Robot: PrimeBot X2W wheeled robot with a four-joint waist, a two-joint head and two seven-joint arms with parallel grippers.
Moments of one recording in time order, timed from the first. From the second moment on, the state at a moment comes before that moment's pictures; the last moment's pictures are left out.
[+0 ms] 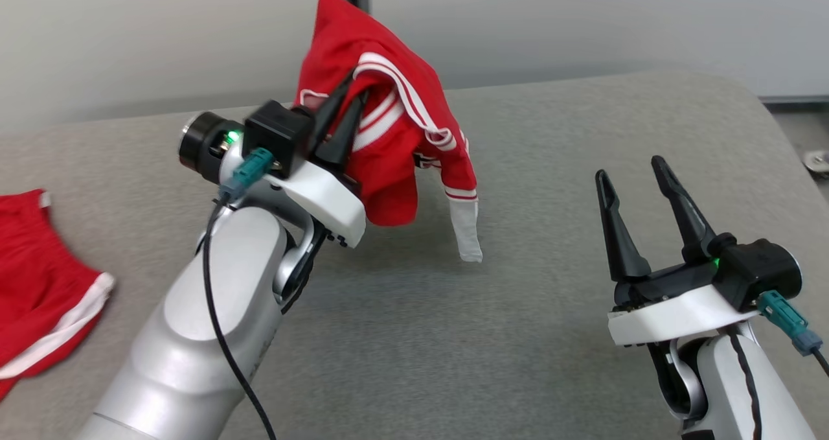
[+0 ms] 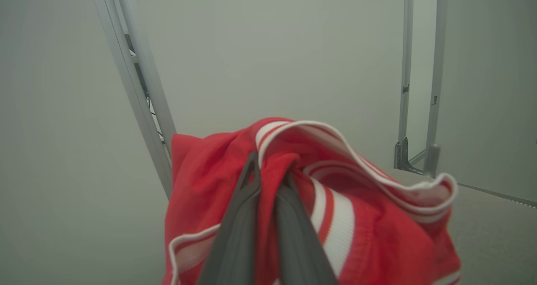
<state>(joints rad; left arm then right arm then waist) -0.75 0.13 -0.56 0.52 -0.36 -0.02 -0.22 -0.28 -0.05 0.15 0.15 0.14 0.13 -0.26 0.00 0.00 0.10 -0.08</state>
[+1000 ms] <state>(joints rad) -0.78 0.06 -0.63 0.92 -0.31 -0.04 -0.26 -0.30 -0.05 0.11 0.14 0.18 0.13 -0.26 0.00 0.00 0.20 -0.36</state>
